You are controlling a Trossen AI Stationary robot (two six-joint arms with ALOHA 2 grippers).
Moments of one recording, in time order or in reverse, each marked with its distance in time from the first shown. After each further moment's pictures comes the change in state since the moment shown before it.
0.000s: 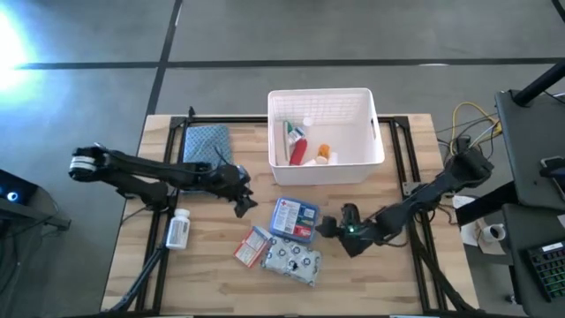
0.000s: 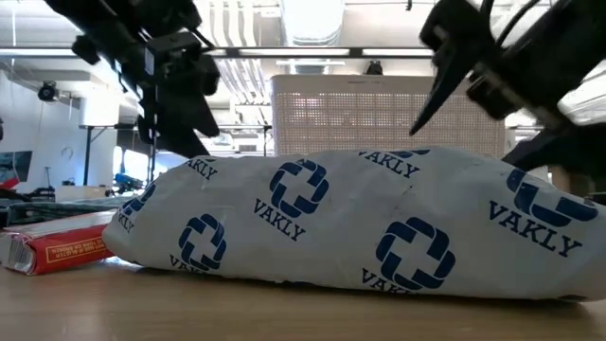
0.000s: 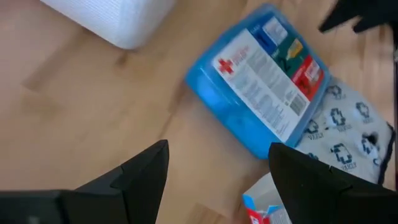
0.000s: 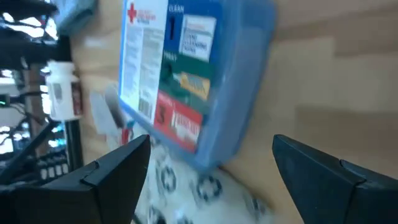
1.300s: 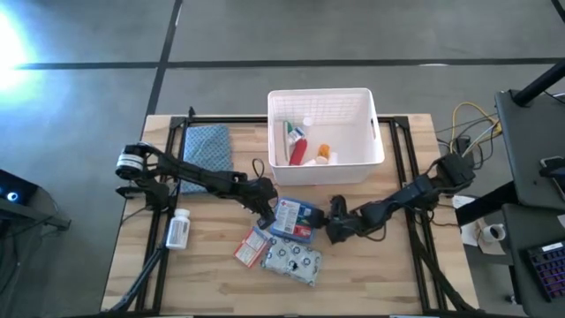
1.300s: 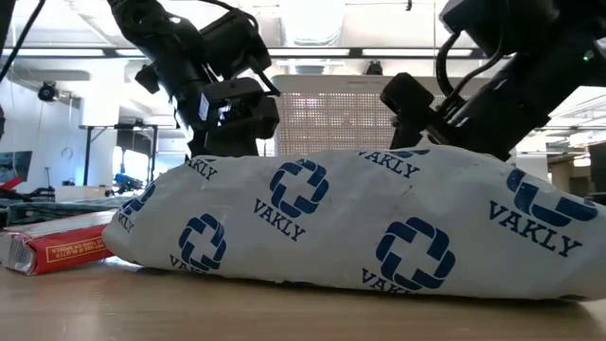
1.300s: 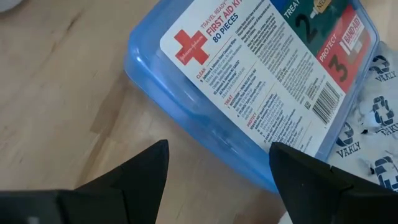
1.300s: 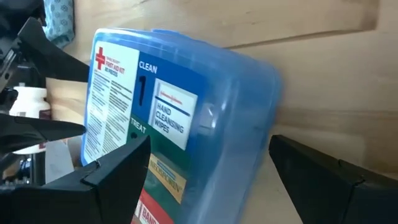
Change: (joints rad) left arm -0.037 0.488 0.232 0.041 0.103 0.029; right arm -0.169 0.205 -0.028 0.207 -0.025 -0.183
